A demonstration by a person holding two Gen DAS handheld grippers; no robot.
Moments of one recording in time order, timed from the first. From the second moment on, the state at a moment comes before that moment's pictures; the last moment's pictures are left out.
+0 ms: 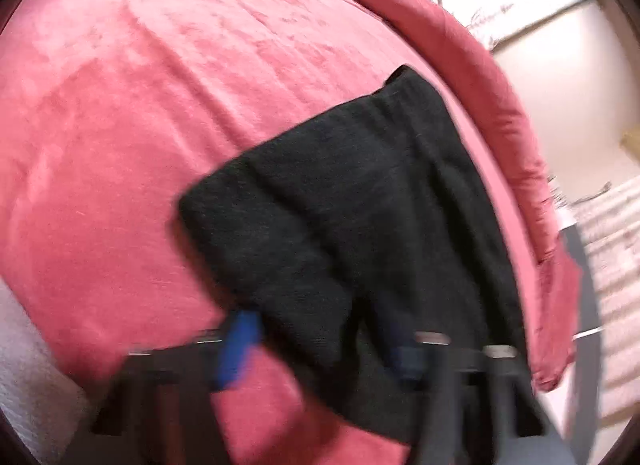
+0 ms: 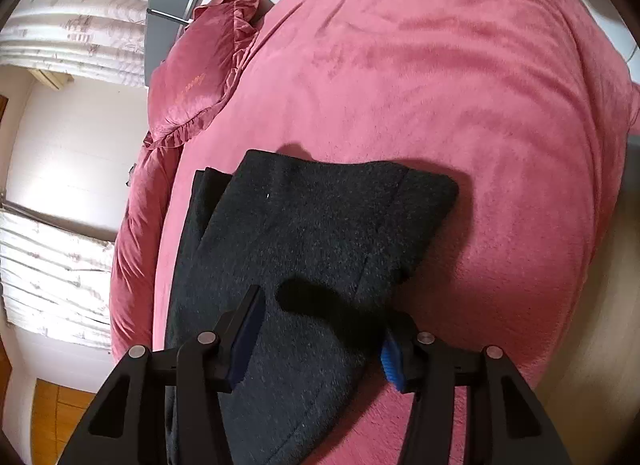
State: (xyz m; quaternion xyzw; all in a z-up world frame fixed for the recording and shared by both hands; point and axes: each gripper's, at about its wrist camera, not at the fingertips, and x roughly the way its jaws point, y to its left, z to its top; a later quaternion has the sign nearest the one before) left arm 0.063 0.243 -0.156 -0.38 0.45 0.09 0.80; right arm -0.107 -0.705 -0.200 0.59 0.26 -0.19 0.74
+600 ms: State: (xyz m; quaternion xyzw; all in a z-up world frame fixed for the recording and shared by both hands) left arm 0.030 0.269 -0.087 -0.44 0.37 -0.03 0.82; right arm -0.152 -0.698 -0.119 0.61 0.17 -0.12 0.76
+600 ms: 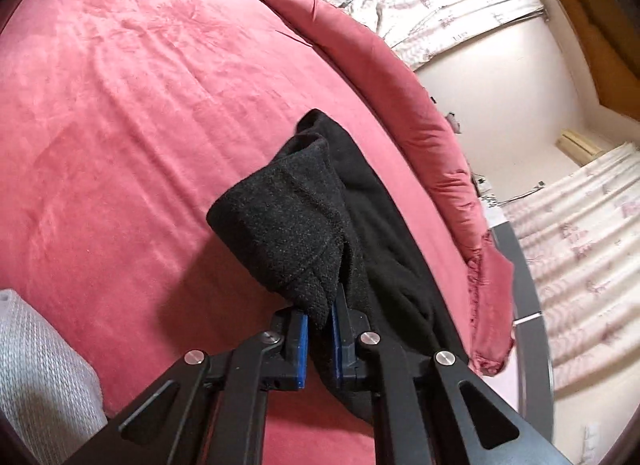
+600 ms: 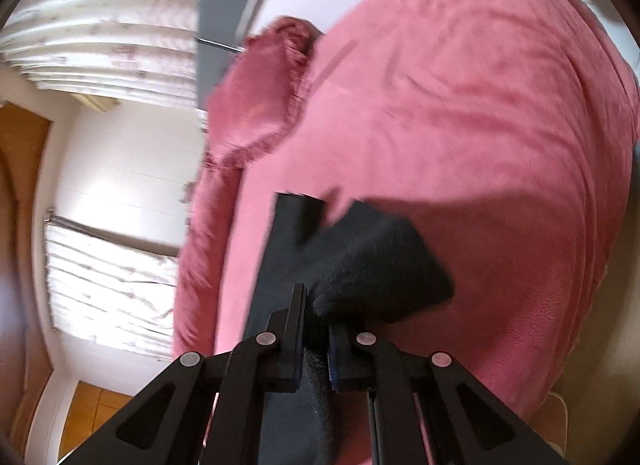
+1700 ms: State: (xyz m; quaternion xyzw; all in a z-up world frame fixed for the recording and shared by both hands) left arm 0.345 0.243 -0.049 -0.49 0.34 0.00 0.80; right arm 0.153 -0.731 0.003 0.53 0.19 -0.15 0.81
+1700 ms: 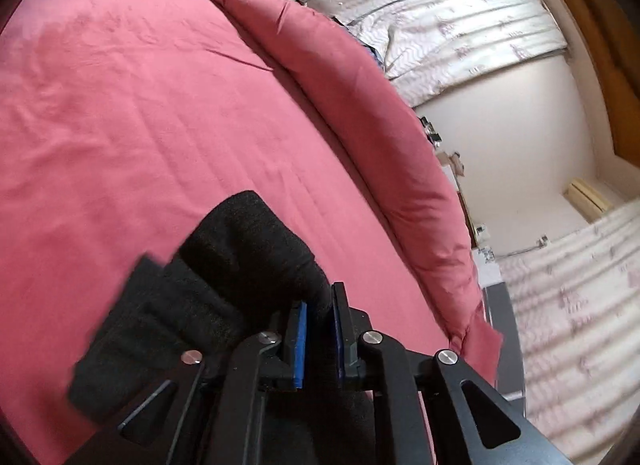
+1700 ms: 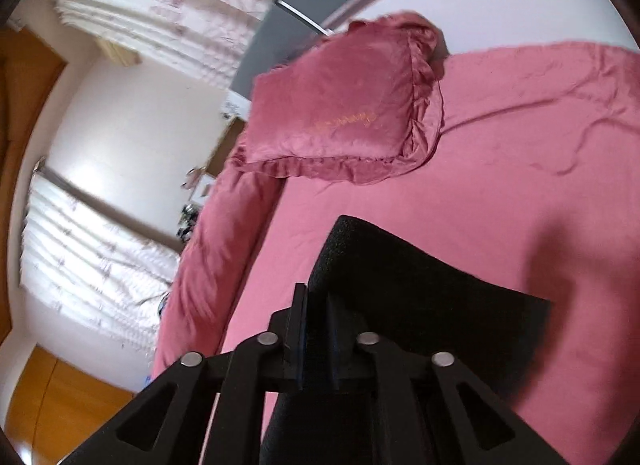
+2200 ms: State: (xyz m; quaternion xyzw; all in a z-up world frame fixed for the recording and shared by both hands) left arm 0.249 0.246 -0.078 -0.35 0.30 -0.04 0.89; right arm 0.065 -0.658 -0.135 0.48 0.34 -0.08 0.81
